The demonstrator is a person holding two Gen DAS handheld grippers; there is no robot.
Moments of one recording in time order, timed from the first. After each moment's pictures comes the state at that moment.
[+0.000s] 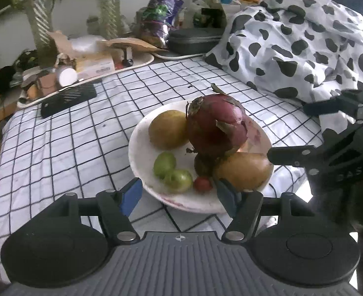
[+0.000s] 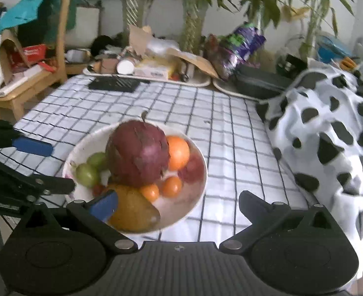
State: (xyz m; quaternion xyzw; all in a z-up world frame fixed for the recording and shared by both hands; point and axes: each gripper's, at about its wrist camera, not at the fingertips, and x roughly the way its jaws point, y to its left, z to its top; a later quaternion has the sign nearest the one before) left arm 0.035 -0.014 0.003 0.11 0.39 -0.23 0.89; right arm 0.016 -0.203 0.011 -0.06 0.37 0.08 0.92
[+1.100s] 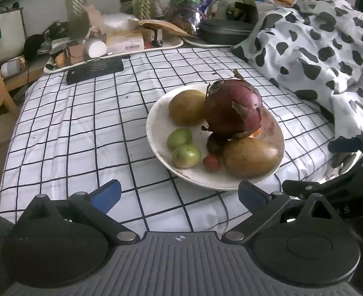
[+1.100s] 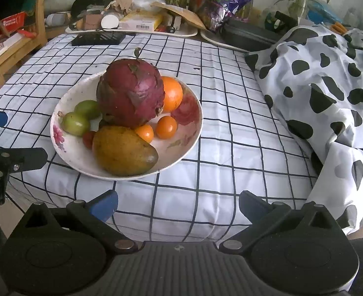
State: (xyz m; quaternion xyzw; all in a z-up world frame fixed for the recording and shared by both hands) left arm 0.024 -0.006 0.000 0.06 0.43 -0.15 0.89; right arm 0.003 -0.194 -0.012 -0.07 0.47 0.03 0.88
